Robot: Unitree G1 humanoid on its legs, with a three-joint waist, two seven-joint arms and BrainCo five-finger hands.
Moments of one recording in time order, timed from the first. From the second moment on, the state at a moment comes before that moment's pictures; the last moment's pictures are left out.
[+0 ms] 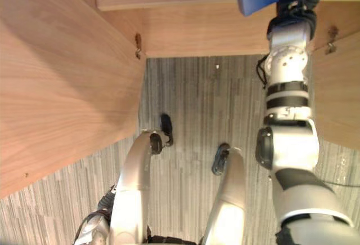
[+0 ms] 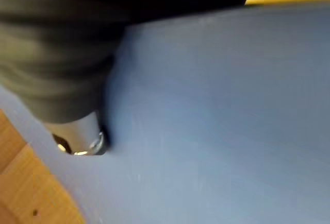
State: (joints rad) left arm 0.03 0.06 0.16 0.76 -0.41 -0.03 0.04; right arm -1.32 -0.49 -0.13 0.79 1.28 -0.13 -0.25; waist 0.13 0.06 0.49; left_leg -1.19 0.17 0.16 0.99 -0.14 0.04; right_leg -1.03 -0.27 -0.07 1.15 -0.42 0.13
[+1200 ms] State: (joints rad) left arm 0.10 0.09 0.04 0.60 -0.50 -0.01 0.09; right arm -1.54 -0.74 0.04 0.95 1.43 -0.16 -0.36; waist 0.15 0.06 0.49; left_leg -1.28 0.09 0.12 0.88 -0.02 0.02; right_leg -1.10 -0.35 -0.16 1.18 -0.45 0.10
